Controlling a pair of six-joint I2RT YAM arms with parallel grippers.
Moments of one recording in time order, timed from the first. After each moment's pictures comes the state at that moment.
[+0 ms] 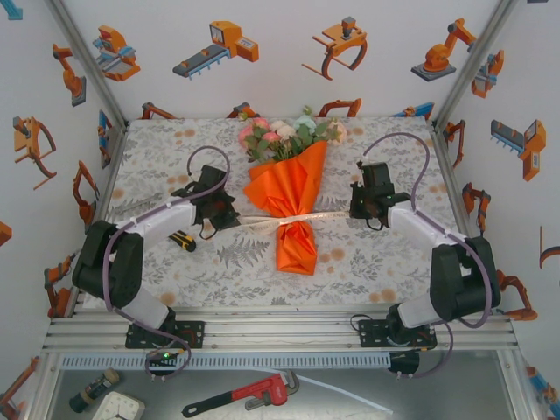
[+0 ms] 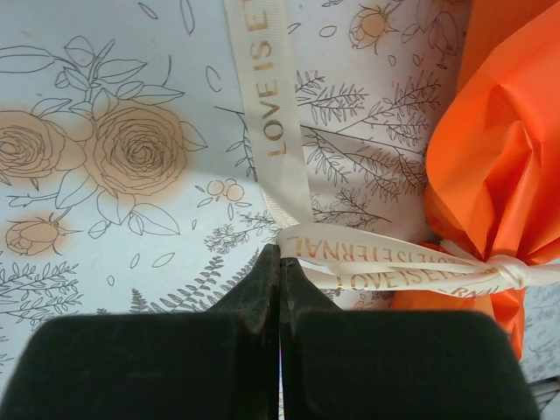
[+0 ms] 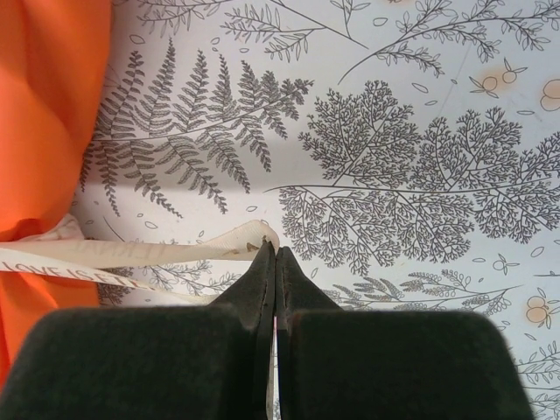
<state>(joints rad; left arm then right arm) -0.48 1.57 0.94 -0.38 0.00 -0.86 0.27 1.46 0.87 -0.30 -0.02 0.24</state>
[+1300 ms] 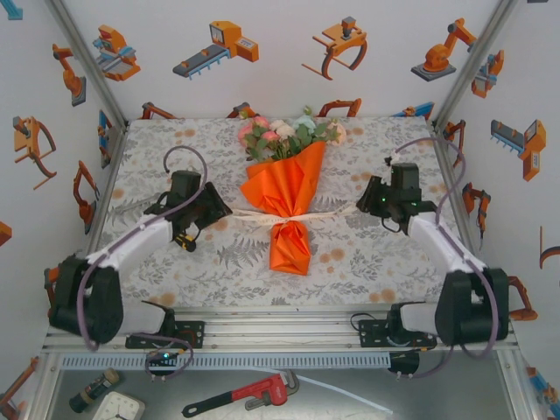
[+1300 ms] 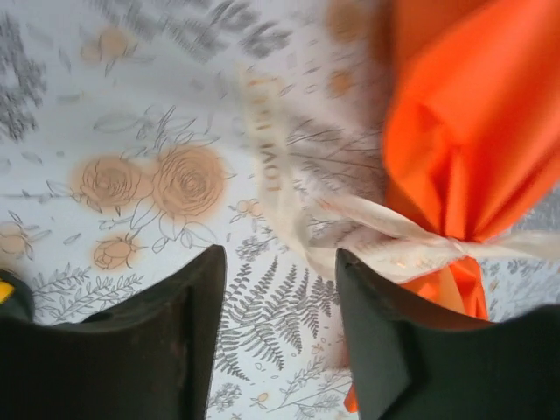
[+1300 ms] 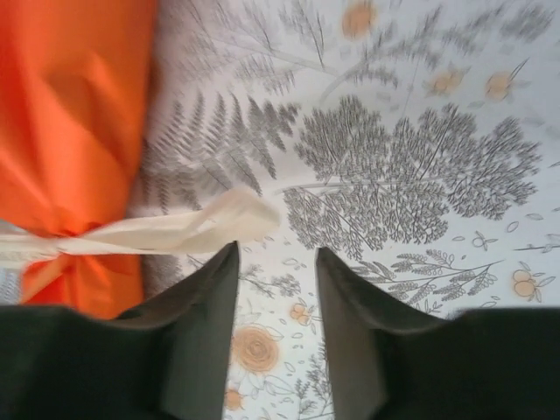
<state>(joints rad) -0.39 1.28 0.78 -0.24 0.01 -0.71 0.10 1.24 0.81 -0.28 -0.19 0.34</state>
